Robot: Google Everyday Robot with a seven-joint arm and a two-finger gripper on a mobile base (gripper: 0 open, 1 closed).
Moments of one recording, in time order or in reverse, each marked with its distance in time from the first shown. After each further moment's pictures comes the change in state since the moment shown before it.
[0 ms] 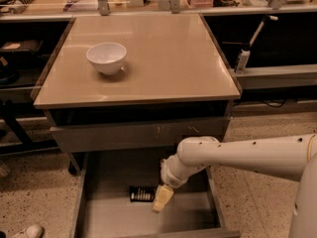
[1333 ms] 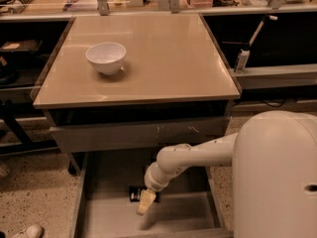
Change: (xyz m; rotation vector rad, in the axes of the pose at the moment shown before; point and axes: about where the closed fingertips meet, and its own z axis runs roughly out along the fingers) arm -0.017 -0.012 0.096 -0.039 0.002 -0.006
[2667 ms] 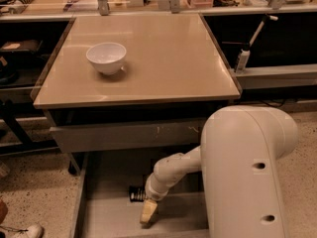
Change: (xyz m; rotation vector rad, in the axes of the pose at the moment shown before) arm 0.040 0.005 0.054 -0.012 0.087 -0.021
